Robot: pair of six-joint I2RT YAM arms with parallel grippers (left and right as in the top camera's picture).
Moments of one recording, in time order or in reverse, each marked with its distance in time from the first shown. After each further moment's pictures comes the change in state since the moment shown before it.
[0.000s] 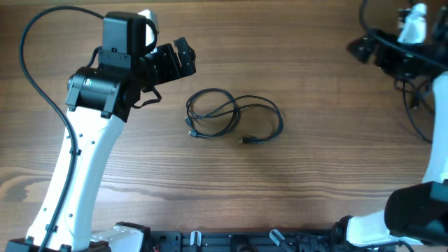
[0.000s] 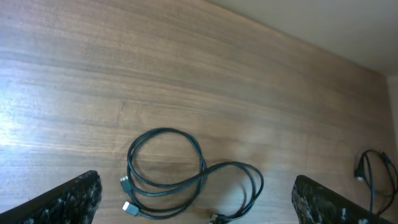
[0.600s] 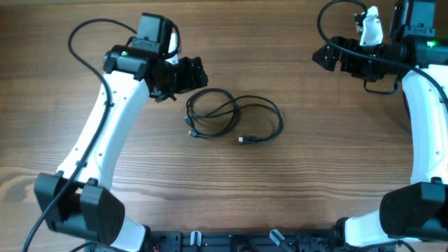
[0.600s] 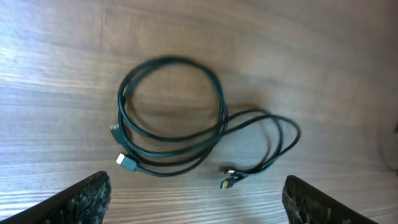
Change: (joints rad) left arm -0.025 0.246 0.000 -0.126 0.114 0.002; right arm 0.162 0.002 -0.043 -0.002 0.013 -0.003
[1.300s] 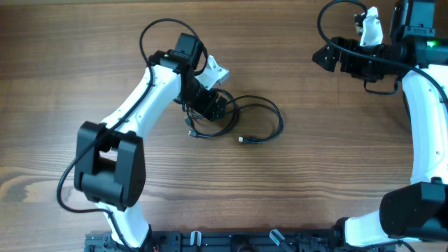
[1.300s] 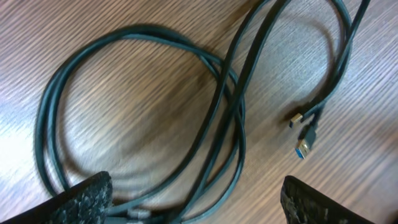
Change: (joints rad) left arm -0.084 0.243 -0.080 0.109 0.102 0.822; right arm 0.000 0.000 0.000 -0.006 0.000 0.000
